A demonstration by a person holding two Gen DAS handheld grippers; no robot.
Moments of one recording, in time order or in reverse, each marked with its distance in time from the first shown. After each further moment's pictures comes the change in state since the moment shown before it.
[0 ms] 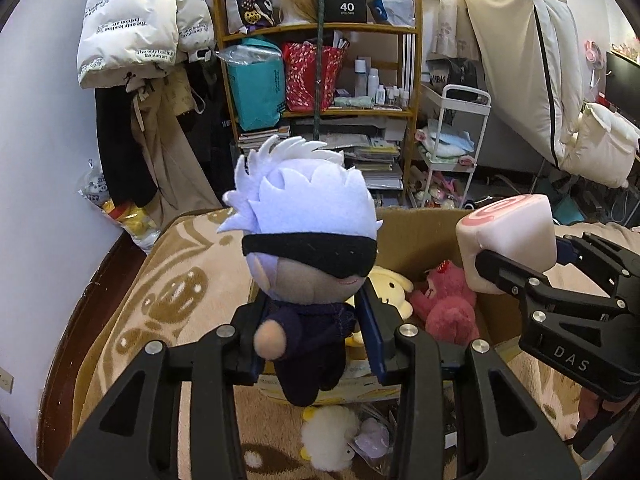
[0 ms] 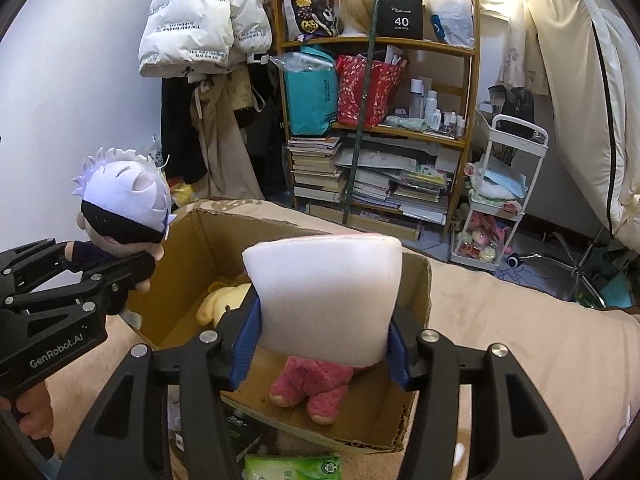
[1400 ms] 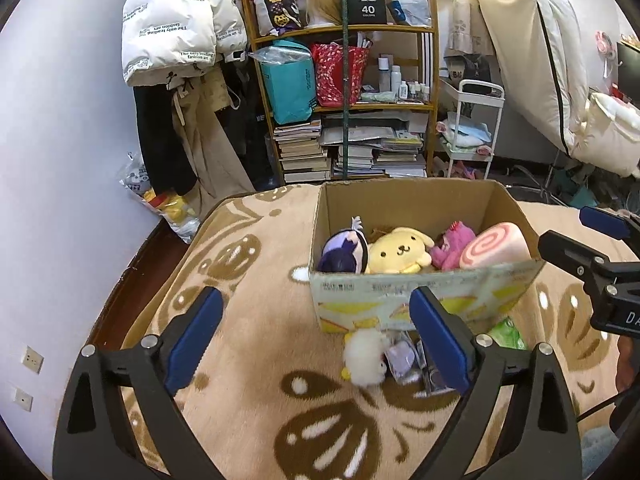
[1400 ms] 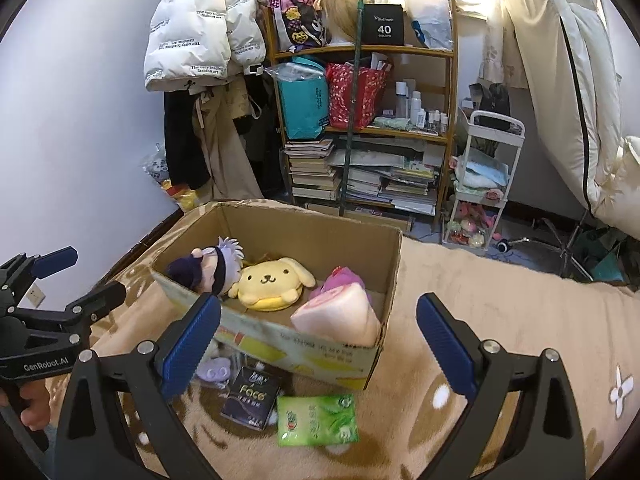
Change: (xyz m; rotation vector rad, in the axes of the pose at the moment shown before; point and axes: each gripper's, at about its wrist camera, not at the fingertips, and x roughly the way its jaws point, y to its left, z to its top) left arm -0.084 0.015 -0.037 0.008 0.019 0.108; right arm -0.079 0.000 -0.023 0.069 0.002 0.009
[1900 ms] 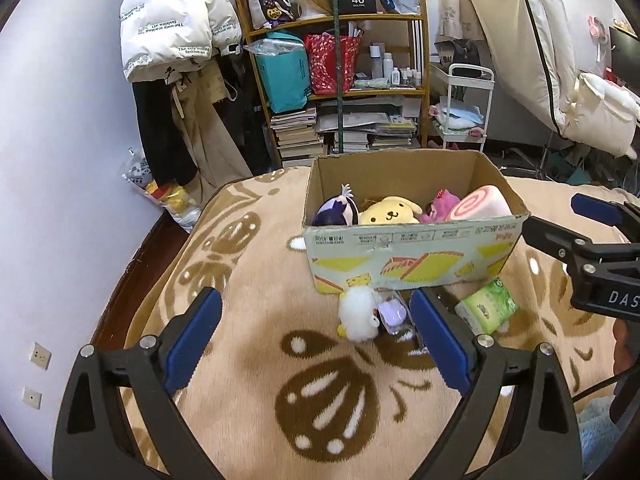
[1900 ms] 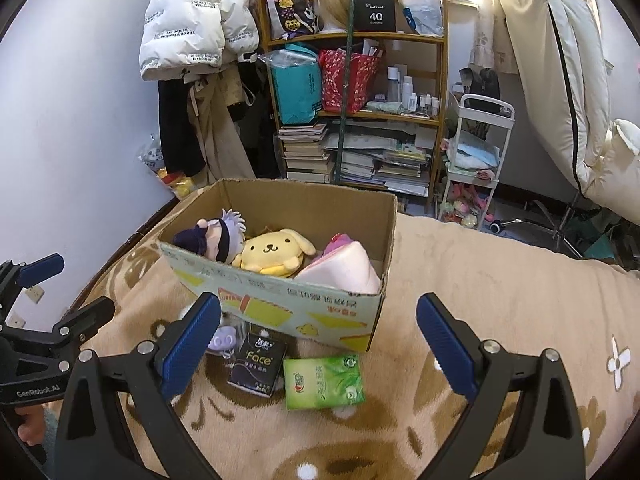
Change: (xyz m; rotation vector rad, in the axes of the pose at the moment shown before) left arm -0.026 -0.007 -0.027 0.029 0.039 0.002; right arm -0.013 0.007 -0.020 0.010 0.047 -0.027
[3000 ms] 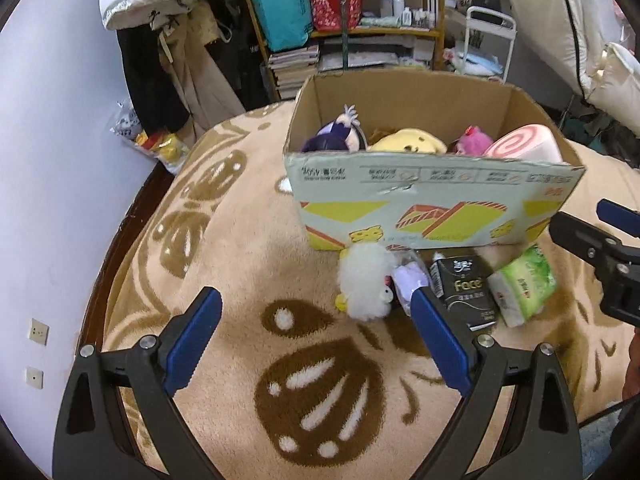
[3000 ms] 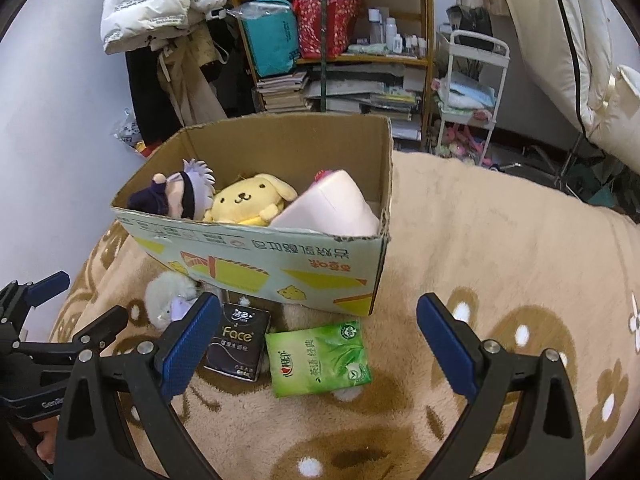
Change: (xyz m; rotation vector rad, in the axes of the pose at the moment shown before) left arm 0.083 -0.010 -0.011 -0.014 0.221 0.018; right arm 0.062 -0.017 -0.018 0.097 0.182 -0.025
